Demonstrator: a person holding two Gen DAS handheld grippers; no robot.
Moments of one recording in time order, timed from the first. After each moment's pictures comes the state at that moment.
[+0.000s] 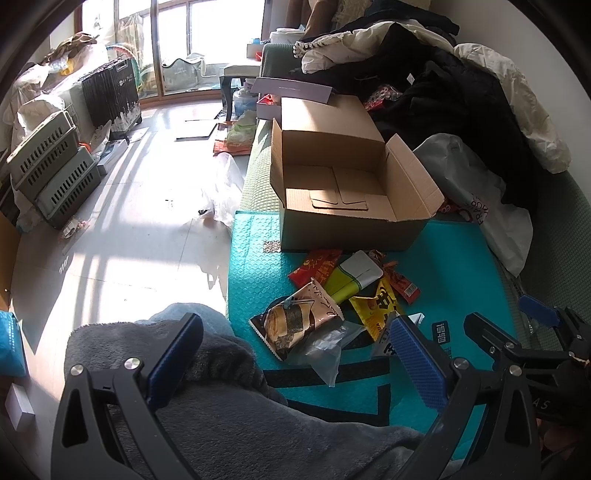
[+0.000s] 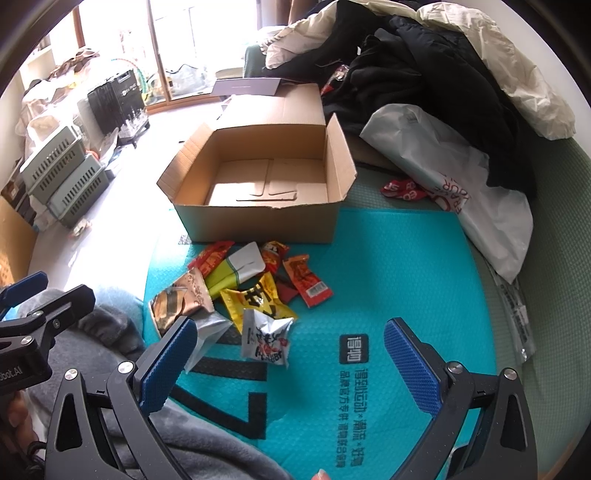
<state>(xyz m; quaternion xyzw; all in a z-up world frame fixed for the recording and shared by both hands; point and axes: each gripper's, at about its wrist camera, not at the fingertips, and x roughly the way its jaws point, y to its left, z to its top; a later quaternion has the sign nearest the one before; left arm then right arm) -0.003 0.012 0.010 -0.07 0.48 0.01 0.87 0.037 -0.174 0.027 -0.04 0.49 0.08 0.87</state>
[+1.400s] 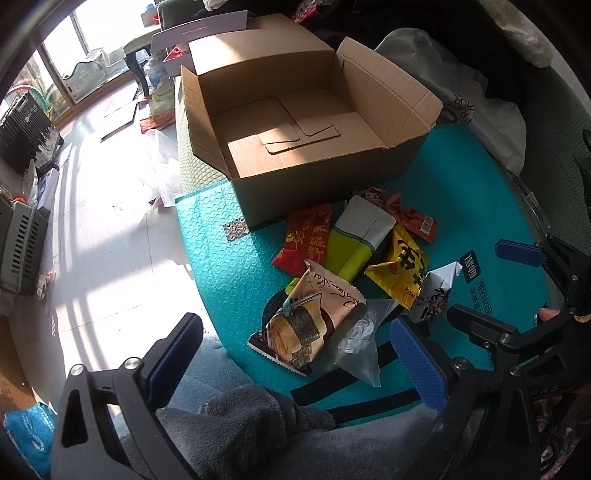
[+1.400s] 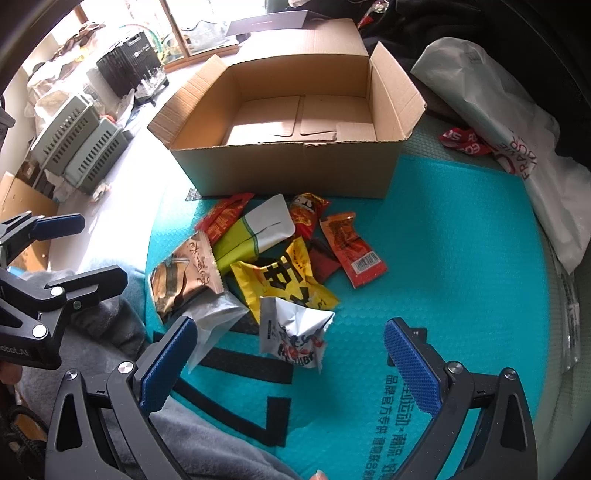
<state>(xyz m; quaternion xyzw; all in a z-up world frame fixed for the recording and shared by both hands) 0.084 0.001 -0.058 0.06 0.60 -0.13 0.79 0.081 -0.159 -0.049 -0.02 0.58 0.15 0.80</state>
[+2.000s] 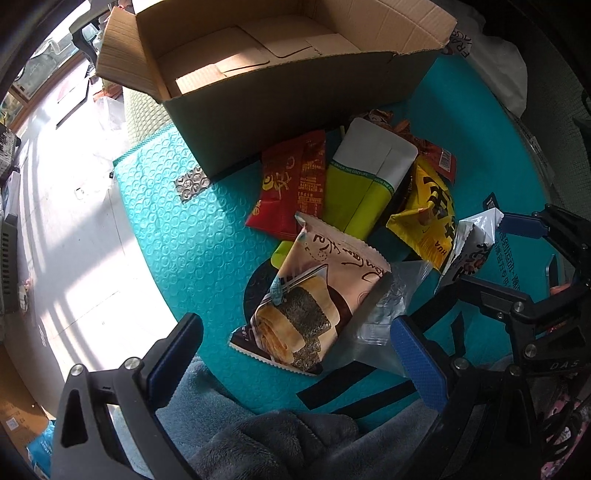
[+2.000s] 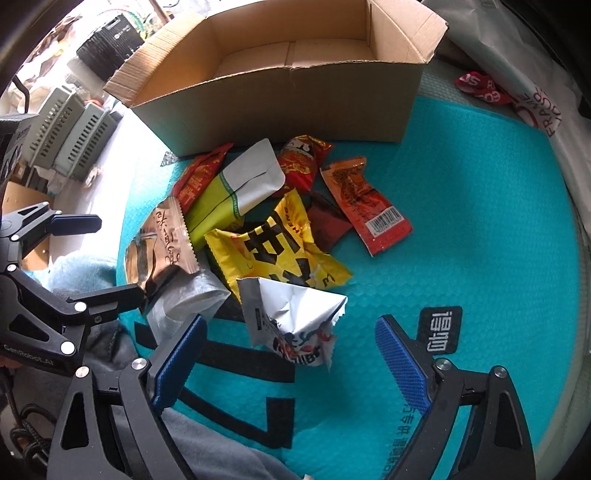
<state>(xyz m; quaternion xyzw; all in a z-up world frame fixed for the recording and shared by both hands) 0.101 -0.001 -0.130 0.09 0.67 -0.18 0.71 0.092 -0.161 -0.104 0.01 0.64 0.14 0.76</state>
